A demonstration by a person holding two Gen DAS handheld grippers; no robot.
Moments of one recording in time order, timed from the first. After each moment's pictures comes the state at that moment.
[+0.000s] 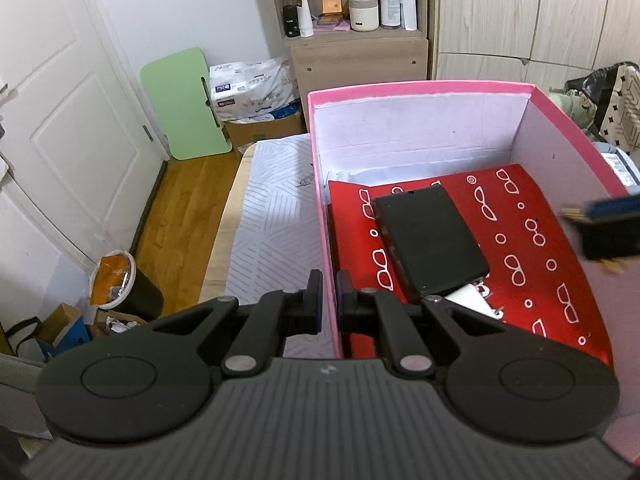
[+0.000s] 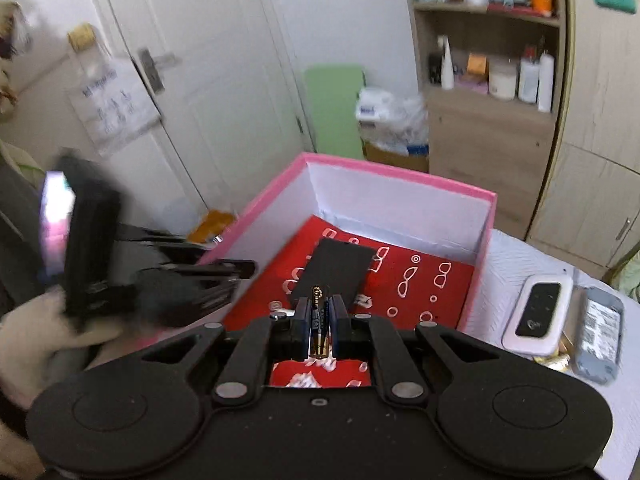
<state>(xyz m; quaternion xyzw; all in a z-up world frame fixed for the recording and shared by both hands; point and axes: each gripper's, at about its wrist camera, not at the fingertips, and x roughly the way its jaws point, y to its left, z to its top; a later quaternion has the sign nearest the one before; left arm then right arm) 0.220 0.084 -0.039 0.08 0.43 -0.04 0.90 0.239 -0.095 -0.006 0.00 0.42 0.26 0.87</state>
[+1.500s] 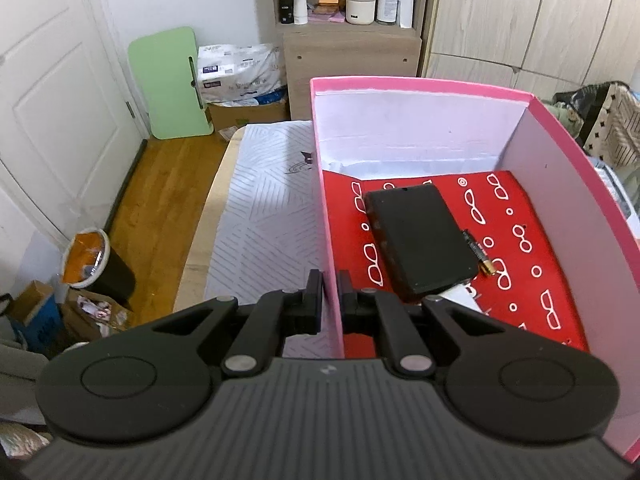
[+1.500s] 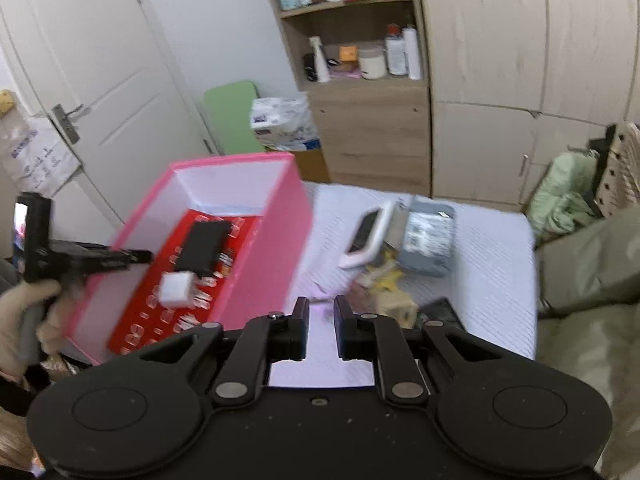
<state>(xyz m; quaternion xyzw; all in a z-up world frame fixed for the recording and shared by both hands) 0.226 0.099 -0.045 0.03 0.45 -0.06 0.89 0.167 -0.247 0.007 0.07 0.43 0.13 0.89</state>
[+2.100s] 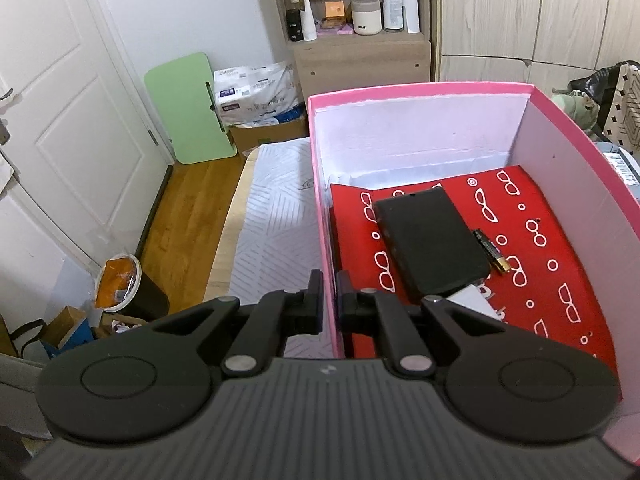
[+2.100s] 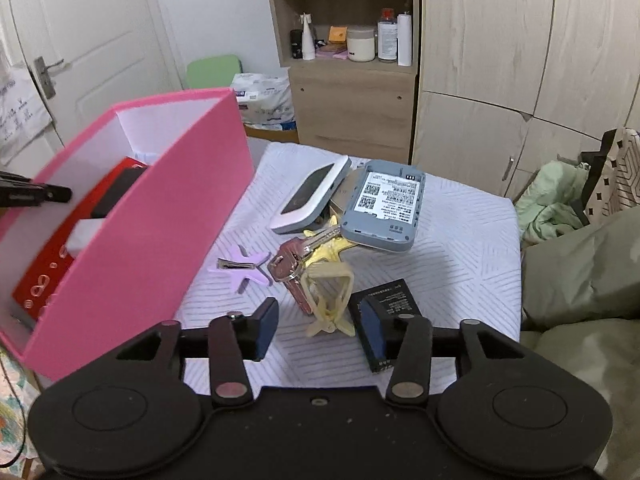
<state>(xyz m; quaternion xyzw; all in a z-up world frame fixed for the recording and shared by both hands) 0.218 0.080 -0.040 0.09 0.42 -0.03 0.90 0.191 -0.264 -0.074 0.01 0.43 0.11 0.90</state>
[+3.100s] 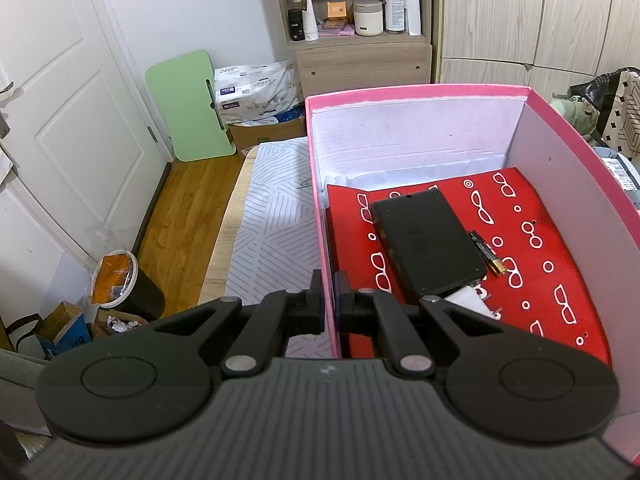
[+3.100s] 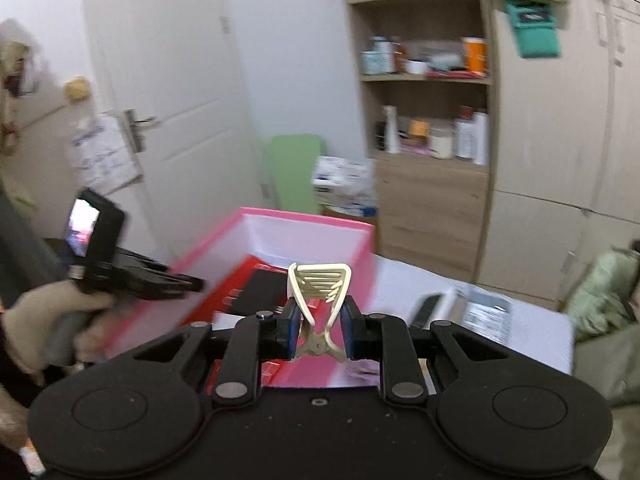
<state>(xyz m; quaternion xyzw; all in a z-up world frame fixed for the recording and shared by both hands) 0.215 0.078 -0.038 0.08 0.42 -0.03 0.90 0.157 -0.205 0.035 0.02 0.31 0.23 0.92</state>
